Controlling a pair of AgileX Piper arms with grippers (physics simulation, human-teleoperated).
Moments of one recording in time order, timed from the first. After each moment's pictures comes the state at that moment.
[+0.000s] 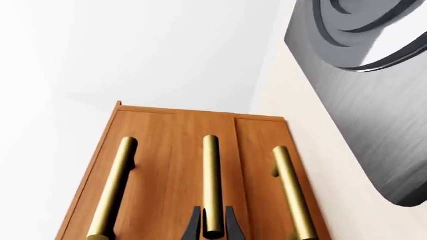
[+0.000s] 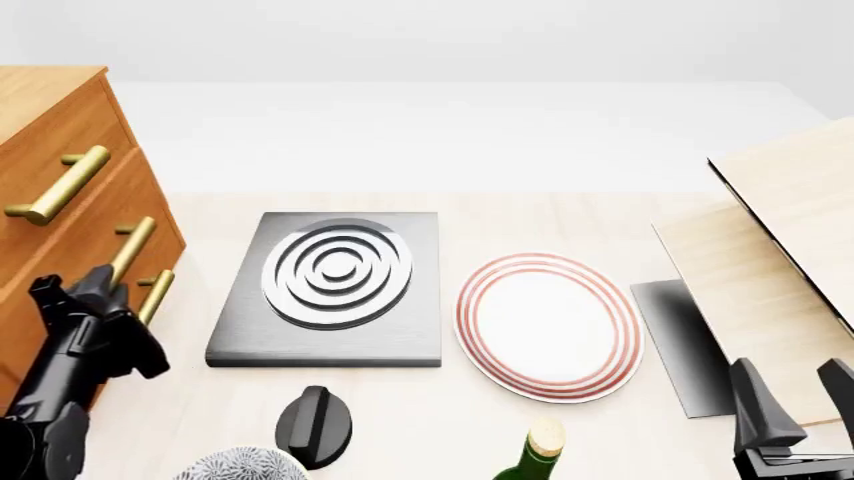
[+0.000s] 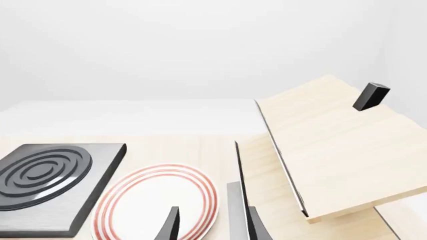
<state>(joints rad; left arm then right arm) 0.21 1.59 -0.23 -1.22 1.46 0.00 0.06 0.00 -0.04 0.01</state>
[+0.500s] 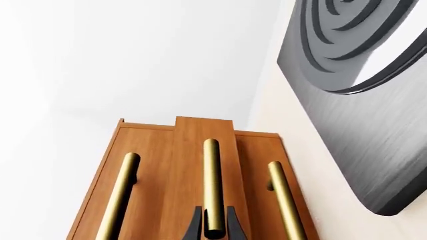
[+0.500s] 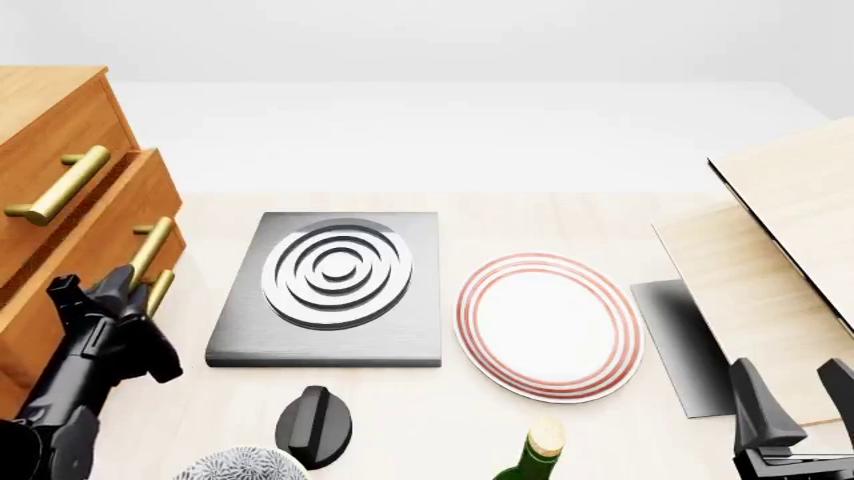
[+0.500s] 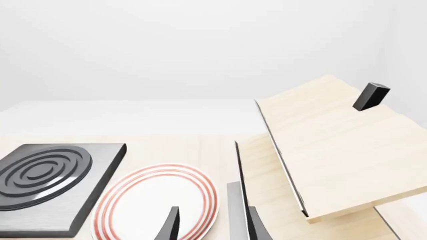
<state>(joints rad) 0.15 1.57 -0.21 -1.21 1.45 0.00 0.06 0.00 -0.04 0.01</state>
